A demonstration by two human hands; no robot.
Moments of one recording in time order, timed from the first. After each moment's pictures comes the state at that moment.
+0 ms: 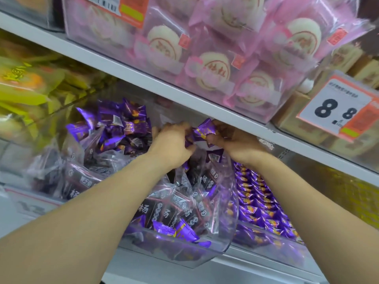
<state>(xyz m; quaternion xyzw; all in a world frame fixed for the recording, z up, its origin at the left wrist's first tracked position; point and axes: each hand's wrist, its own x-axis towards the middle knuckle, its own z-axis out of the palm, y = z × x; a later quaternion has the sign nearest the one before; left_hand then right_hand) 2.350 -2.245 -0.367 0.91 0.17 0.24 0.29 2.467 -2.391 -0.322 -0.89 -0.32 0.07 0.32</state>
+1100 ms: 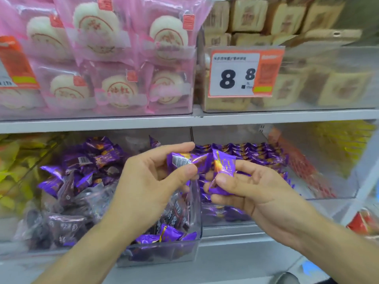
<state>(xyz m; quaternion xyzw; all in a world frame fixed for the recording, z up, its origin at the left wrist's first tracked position) 2.254 -2.339 -0.302 0.74 0.02 0.19 0.65 2.320 -2.524 -0.310 -0.56 -0.13 0.27 0.77</state>
